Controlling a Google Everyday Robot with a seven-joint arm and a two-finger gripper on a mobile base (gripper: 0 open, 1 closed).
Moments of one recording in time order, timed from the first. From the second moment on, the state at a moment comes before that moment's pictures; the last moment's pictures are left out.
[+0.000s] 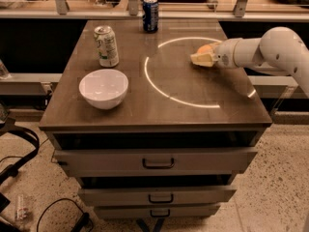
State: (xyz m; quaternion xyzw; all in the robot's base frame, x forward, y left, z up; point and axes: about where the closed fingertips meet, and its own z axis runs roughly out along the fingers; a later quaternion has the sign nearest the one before) arm 0.774 -0.176 0.839 -0.34 0.76 0.17 0.52
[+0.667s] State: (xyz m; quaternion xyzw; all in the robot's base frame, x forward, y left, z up) arm 0.779 -0.171 0.865 -0.36 0.75 0.17 0.53
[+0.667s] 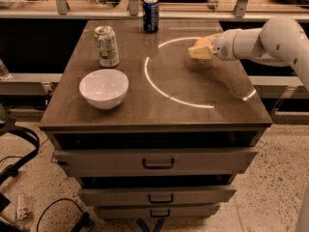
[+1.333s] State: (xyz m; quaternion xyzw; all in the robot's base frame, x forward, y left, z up) arm 0.746 -0.152 0.955 -0.36 0.70 0.23 0.57
